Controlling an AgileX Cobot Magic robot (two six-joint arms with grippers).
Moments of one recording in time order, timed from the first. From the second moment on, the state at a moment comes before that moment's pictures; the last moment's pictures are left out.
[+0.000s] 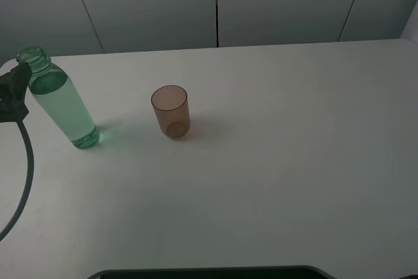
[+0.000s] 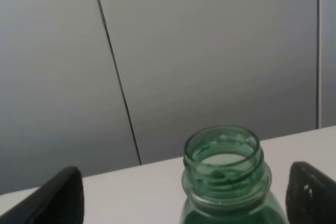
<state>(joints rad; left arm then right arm) -0.13 1.29 0.00 0.06 -1.19 0.11 -0.06 0.00 -0.51 -0.01 1.11 0.01</state>
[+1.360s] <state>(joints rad) -0.13 1.47 -0.02 0.11 -1.21 0.11 -0.06 0.00 -0.51 -0.01 1.11 0.01</state>
